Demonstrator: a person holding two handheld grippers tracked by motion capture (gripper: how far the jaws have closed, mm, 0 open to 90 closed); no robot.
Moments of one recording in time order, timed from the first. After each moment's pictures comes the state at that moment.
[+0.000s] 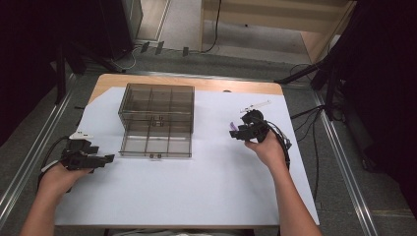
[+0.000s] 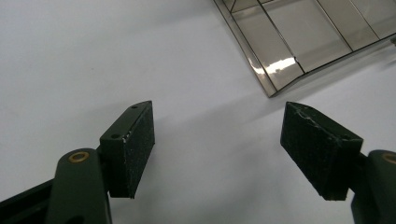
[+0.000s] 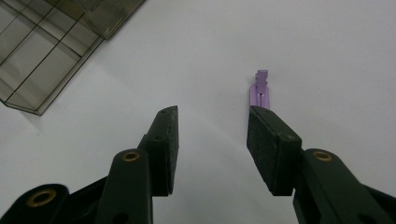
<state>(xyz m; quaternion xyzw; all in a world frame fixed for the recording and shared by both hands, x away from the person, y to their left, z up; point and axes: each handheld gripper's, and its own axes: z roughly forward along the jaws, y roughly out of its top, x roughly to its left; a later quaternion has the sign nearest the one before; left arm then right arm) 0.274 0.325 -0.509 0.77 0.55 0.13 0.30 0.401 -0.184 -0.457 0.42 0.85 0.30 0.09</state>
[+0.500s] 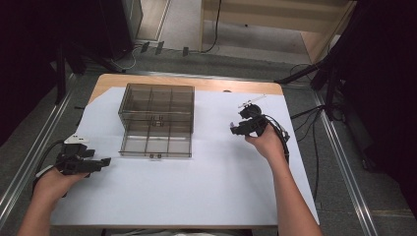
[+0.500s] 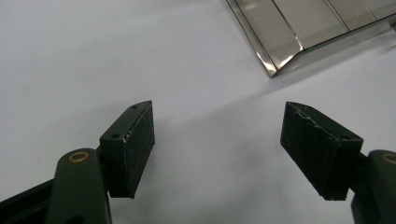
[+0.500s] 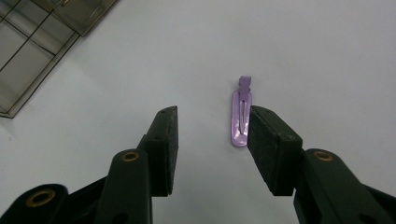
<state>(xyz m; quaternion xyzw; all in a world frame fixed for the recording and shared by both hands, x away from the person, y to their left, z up) 0.262 0.331 -0.510 0.77 0.55 0.13 0.30 0.421 -0.179 -0.455 0.42 0.87 0.26 0.09</state>
